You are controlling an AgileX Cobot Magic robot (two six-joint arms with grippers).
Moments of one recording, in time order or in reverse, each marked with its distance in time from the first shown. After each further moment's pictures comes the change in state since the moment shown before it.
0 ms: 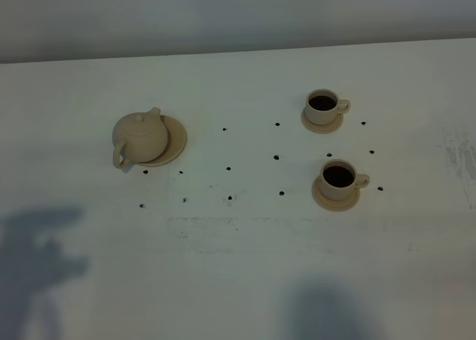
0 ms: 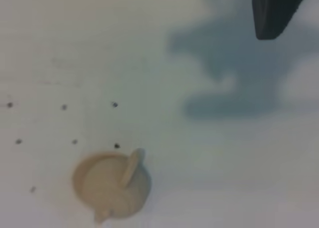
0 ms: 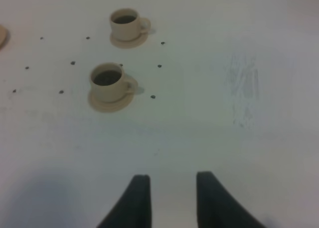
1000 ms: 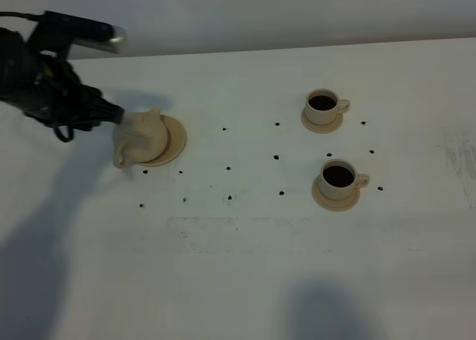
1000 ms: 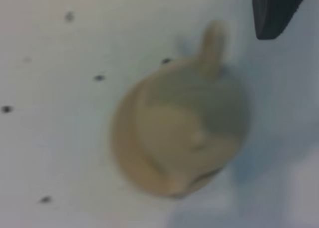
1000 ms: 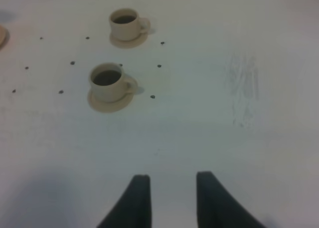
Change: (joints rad) left arm -0.201 1.091 -0.543 0.120 -0.222 0.059; right arm 0.000 0.000 0.000 0.000 0.000 0.000
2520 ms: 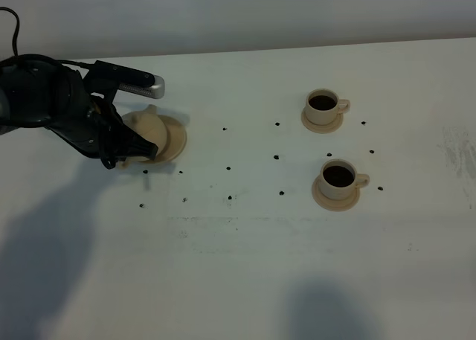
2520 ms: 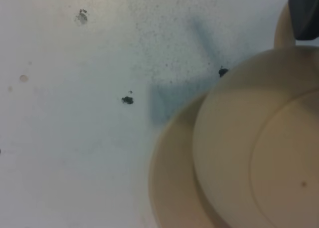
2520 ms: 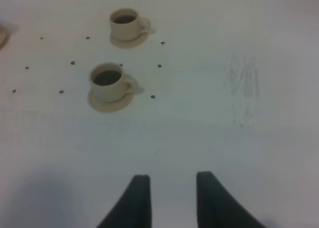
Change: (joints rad) left arm -0.054 0.222 0.004 -0.046 -0.086 0.020; right arm 0.000 0.000 0.000 0.000 0.000 0.000
